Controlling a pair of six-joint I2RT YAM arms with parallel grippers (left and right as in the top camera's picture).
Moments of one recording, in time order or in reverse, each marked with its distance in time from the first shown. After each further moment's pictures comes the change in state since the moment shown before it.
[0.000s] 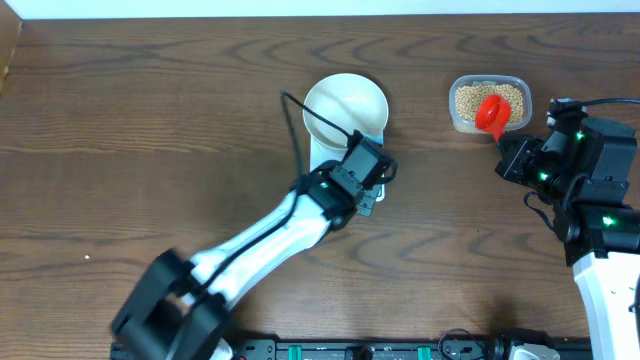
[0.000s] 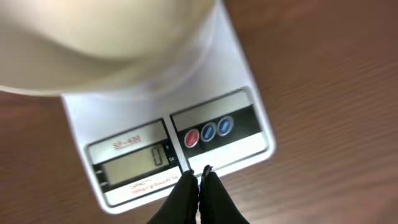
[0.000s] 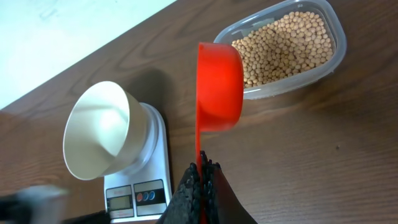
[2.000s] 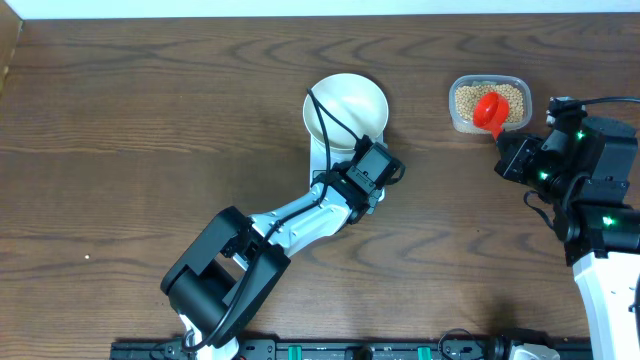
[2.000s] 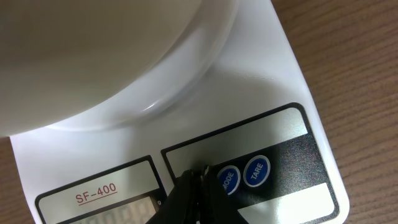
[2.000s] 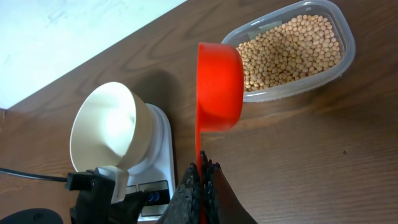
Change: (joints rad) left arm -0.002 0.247 0.012 0.150 -0.098 0.046; right arm 0.000 0.000 0.000 0.014 -0.021 0.000
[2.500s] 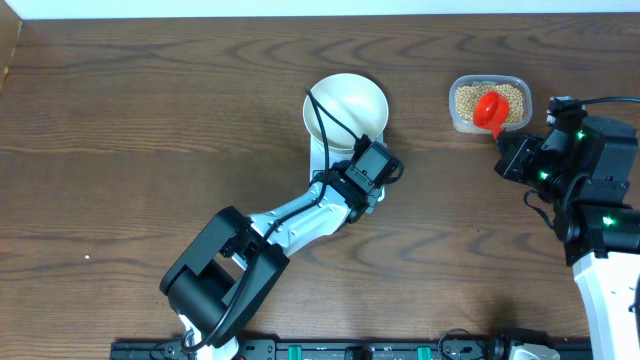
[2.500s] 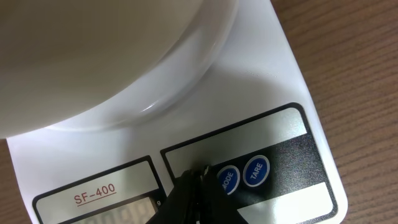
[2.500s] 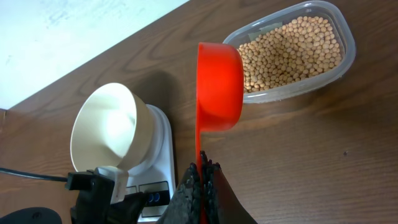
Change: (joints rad) left arm 0.006 -0.003 0.000 -0.003 0.022 0.000; right arm 0.000 0.000 0.000 0.004 0.000 0.000
